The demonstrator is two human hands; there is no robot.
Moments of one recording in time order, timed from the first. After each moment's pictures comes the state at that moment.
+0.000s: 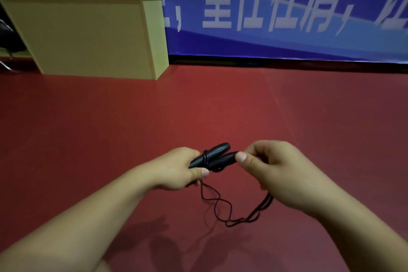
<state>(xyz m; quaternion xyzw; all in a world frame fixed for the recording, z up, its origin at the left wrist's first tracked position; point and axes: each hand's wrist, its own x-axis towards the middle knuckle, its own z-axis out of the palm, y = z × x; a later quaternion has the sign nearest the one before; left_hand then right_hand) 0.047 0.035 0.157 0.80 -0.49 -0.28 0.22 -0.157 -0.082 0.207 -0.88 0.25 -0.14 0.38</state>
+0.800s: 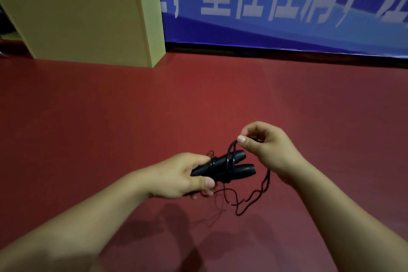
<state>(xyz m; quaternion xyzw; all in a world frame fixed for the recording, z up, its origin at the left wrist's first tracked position) 0.017 0.045 0.158 0.63 -0.53 -0.44 0.37 -0.133 -0.144 0.173 -0.79 0.24 -0.23 0.51</state>
